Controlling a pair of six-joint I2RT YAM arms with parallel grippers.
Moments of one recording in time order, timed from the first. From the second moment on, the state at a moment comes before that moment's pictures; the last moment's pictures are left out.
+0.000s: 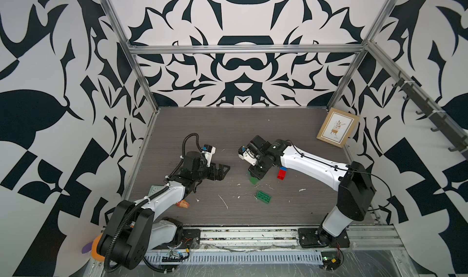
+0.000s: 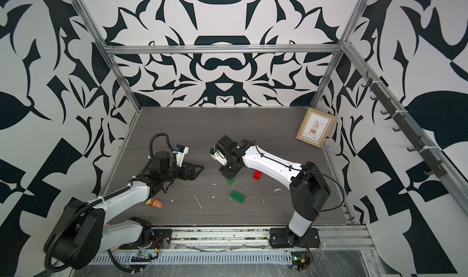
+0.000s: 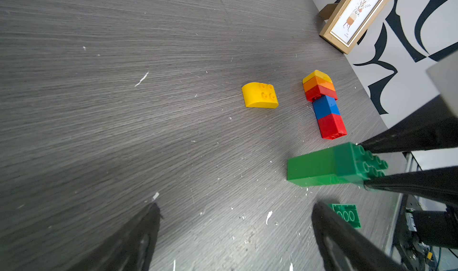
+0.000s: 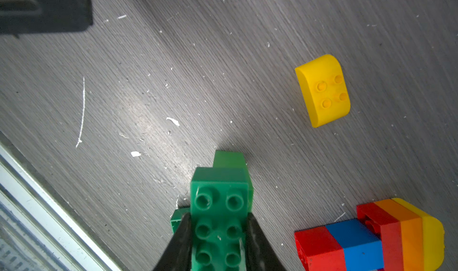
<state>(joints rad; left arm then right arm) -0.38 1.22 0.43 0.17 0.46 -0.31 0.81 1.68 1.32 -0.91 -0.07 -0.06</state>
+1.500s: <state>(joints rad) -0.38 1.22 0.43 0.17 0.45 -0.31 0.87 1.62 1.29 -0.90 0.05 -0.07</state>
